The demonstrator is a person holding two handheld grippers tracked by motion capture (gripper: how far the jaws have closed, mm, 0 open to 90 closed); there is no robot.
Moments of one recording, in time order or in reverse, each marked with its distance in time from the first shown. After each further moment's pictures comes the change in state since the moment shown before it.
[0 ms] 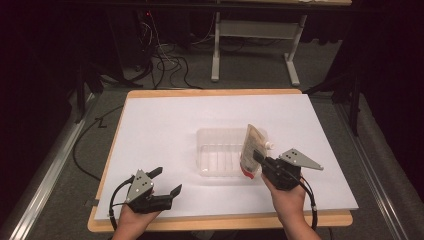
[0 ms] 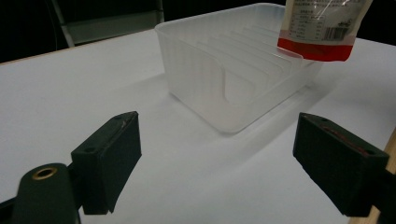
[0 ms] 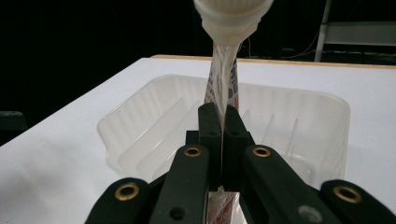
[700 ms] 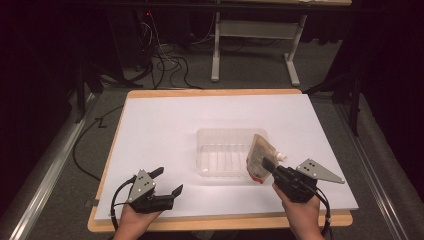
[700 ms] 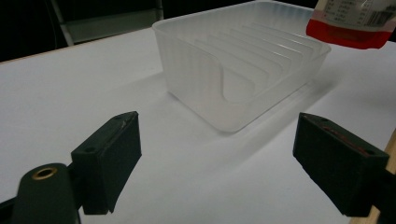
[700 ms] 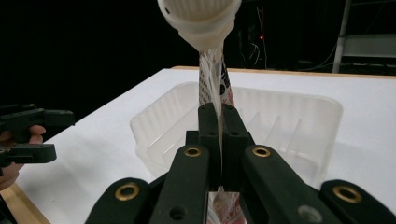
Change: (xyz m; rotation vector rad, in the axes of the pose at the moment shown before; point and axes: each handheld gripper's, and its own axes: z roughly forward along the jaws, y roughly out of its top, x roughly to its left) left arm -0.002 0.000 0.003 0.007 0.000 0.004; right arm -0.003 -0.004 -0.041 -0.057 0.080 0.002
